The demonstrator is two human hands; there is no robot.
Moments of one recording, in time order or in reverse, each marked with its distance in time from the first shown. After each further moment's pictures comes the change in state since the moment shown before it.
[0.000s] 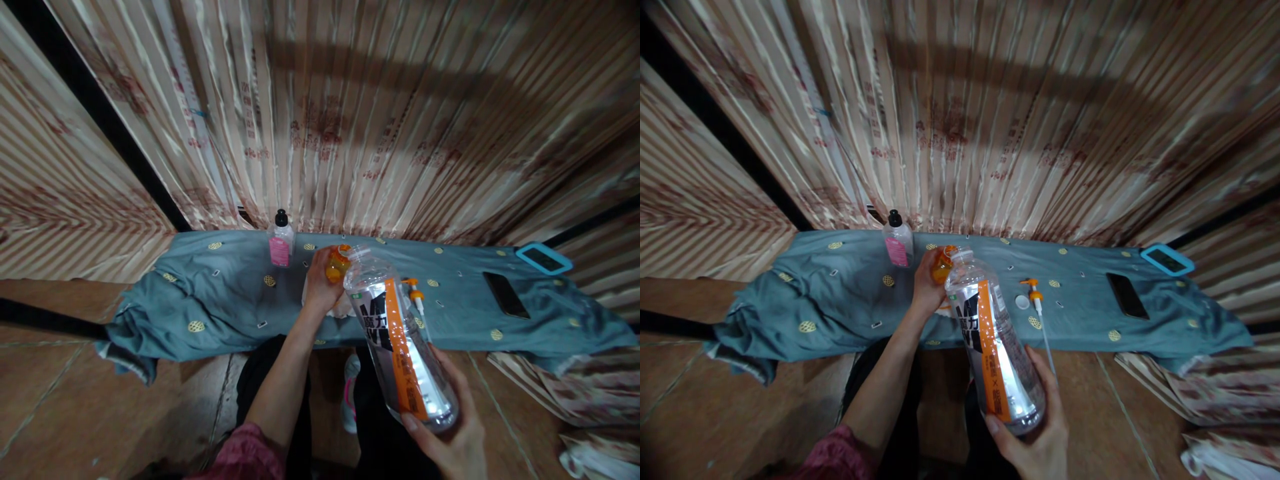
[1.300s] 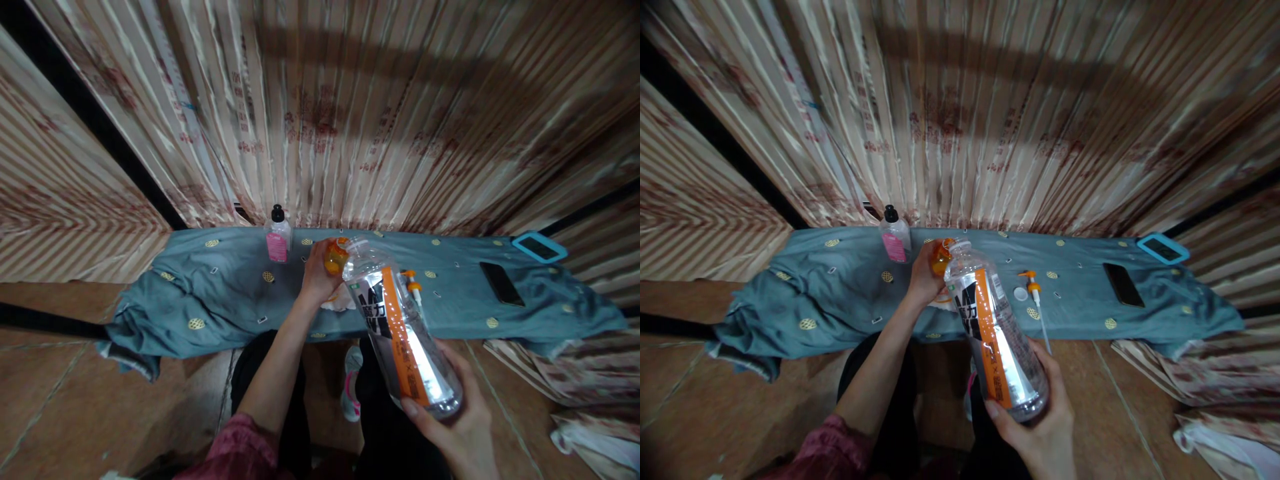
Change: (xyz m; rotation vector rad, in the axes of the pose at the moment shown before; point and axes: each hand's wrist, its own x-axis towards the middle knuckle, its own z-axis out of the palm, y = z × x) left_hand 0.011 0.000 -0.009 0.074 -0.163 -0.047; right_hand 0.011 0.017 -0.023 -0.171 -0.081 -0.147
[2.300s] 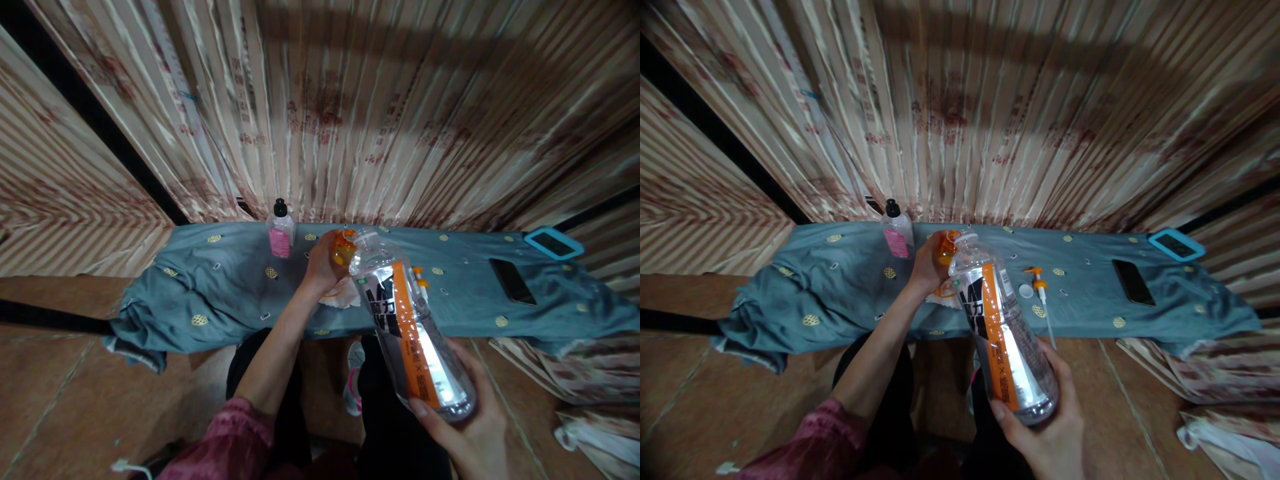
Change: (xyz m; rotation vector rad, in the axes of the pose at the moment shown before) left_hand 0.016 -0.001 -0.001 -0.037 -0.036 0.066; right_hand 0.002 -0.045 0.012 0.012 0.143 0.111
